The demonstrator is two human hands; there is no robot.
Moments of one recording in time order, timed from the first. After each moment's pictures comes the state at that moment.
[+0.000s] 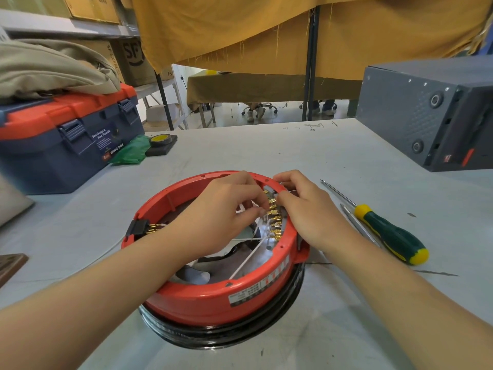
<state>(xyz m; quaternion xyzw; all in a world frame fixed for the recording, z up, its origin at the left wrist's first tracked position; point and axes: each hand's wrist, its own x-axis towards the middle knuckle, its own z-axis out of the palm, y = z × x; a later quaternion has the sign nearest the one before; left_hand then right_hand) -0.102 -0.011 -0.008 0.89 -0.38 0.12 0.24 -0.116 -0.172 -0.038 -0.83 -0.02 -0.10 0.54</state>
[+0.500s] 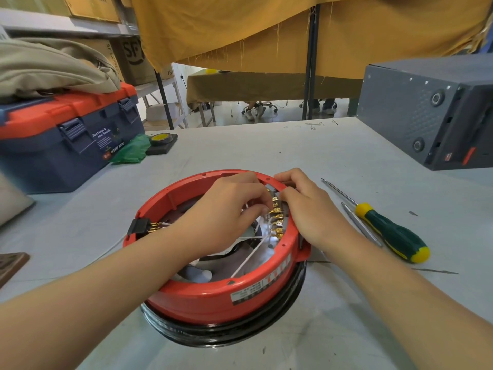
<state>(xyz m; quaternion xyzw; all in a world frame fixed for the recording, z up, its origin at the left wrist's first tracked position) -0.101 -0.014 -0.008 0.88 -0.40 0.12 0.23 -0.117 -0.169 -0.037 -0.83 -0.01 -0.11 0.55</state>
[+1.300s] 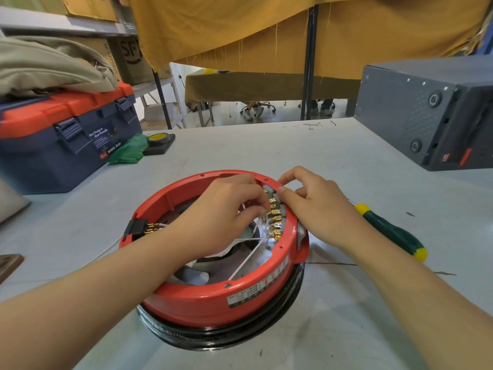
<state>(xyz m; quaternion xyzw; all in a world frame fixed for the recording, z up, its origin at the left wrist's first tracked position) -0.100 -0.013 -0.009 0.88 -0.39 0.11 0.23 -0.121 -0.184 -0.024 -0.90 -0.05 -0.11 0.42</state>
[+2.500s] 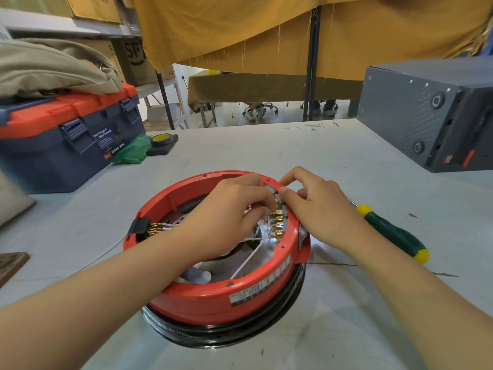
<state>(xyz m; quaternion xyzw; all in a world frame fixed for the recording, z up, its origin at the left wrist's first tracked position) -0.103 -0.017 -0.009 0.87 -0.42 0.14 0.22 -0.120 -0.185 -0.026 -0.91 -0.05 -0.12 0.39</state>
